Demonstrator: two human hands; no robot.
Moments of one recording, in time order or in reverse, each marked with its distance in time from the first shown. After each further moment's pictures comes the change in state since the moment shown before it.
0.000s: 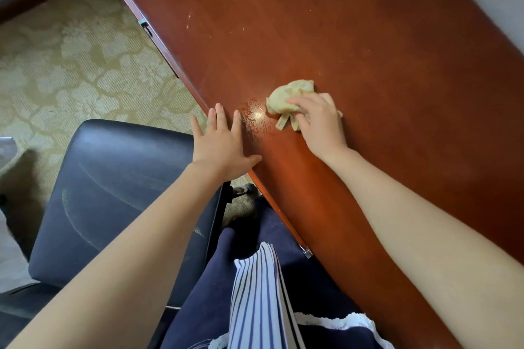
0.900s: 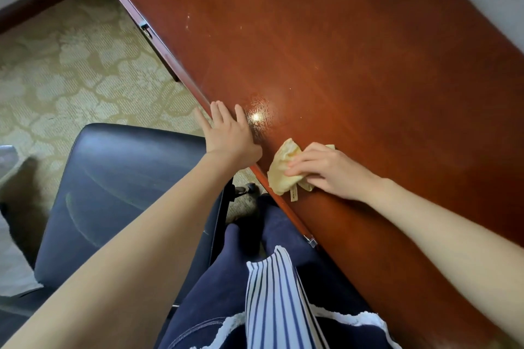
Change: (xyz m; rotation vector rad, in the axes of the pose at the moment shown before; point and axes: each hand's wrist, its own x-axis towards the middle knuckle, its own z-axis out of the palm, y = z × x) left_hand -0.001 0.017 -0.010 0.015 -0.017 -0.069; right_hand -0.080 0.011 -0.032 0.015 -0.513 -0.409
